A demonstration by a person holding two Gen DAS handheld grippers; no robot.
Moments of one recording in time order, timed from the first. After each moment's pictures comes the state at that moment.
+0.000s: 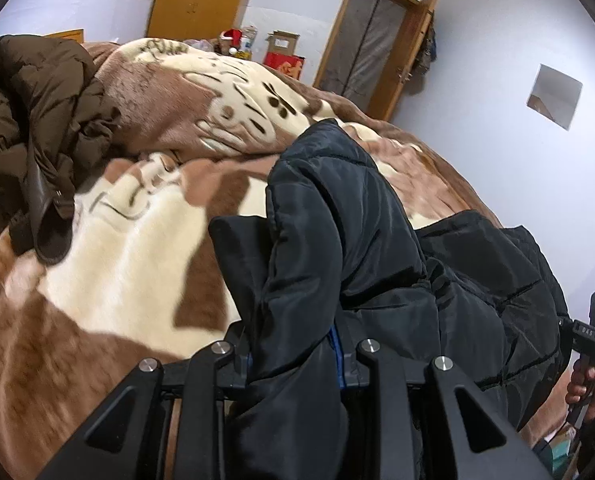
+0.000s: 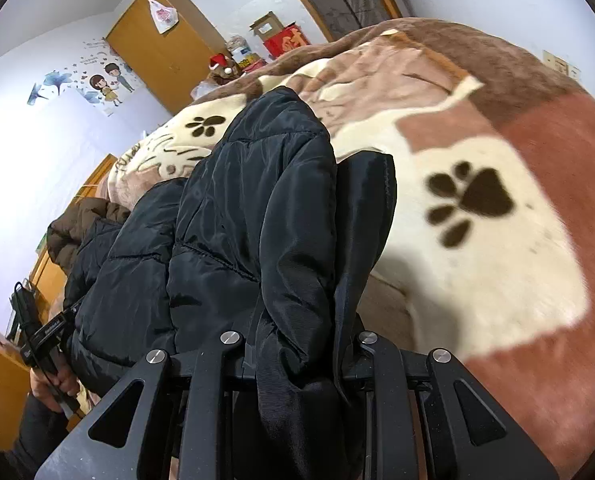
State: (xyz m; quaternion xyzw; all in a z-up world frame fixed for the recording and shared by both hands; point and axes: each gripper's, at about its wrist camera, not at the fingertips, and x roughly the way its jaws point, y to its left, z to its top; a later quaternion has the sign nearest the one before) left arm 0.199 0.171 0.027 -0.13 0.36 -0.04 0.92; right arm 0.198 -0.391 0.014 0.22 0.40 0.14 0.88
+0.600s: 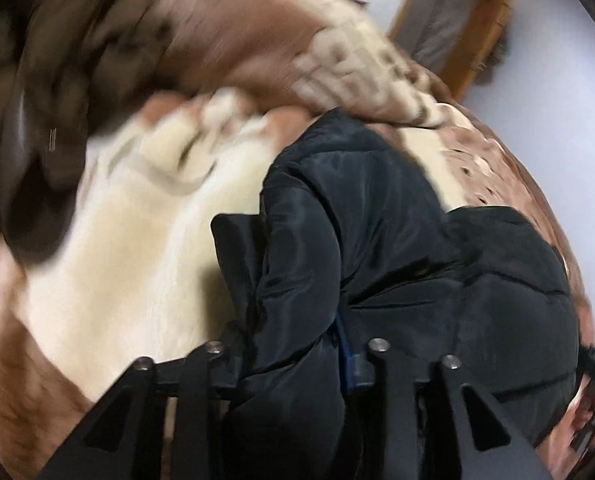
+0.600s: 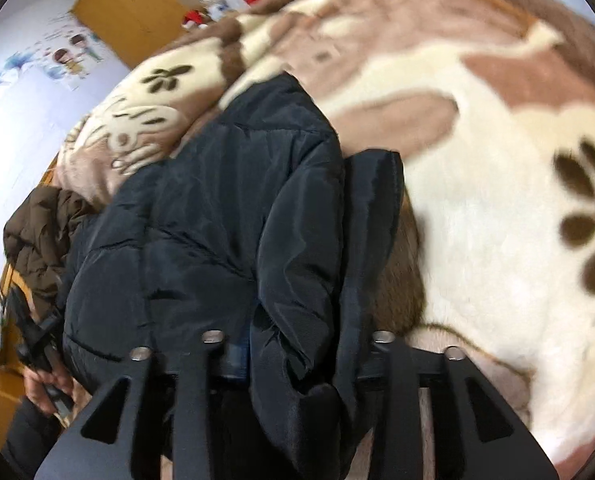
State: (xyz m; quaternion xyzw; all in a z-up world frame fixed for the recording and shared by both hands) left arm 0.312 0.285 -0.097 -0.19 0.43 0.04 0.88; right arm 0.322 -0.323 -0.093 0.24 0.49 0.12 0.83
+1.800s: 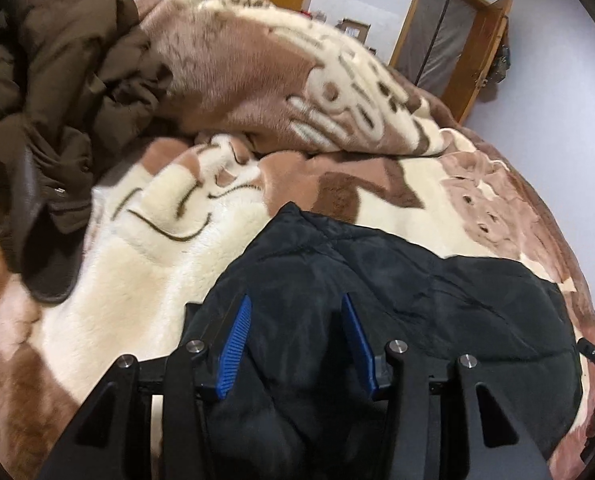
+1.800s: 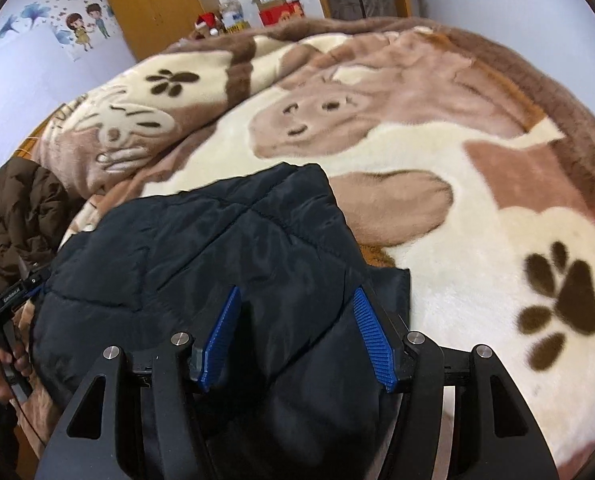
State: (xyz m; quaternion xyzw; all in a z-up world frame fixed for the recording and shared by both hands) left arm 0.319 0.264 -0.044 -0.14 0.38 0.07 0.91; right arm 0.316 -0.286 -0.027 0.10 0.43 0.08 0.90
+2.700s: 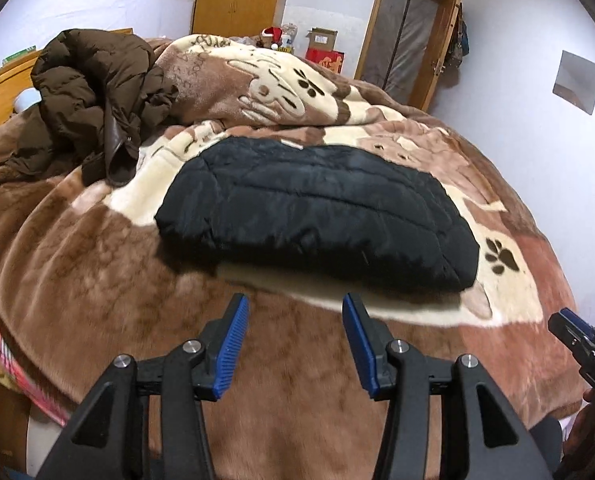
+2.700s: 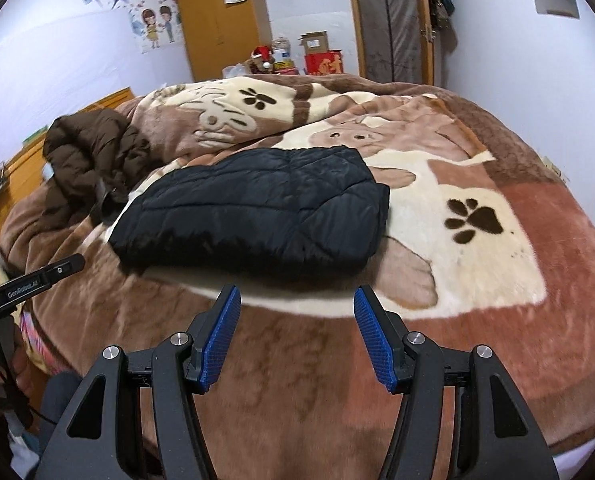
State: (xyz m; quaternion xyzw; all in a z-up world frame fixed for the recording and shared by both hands) left arm 0.040 0.086 0.019 -0.11 0.37 0.06 0.92; right arm 0.030 -0.247 0.042 0.02 0.36 0.11 0.93
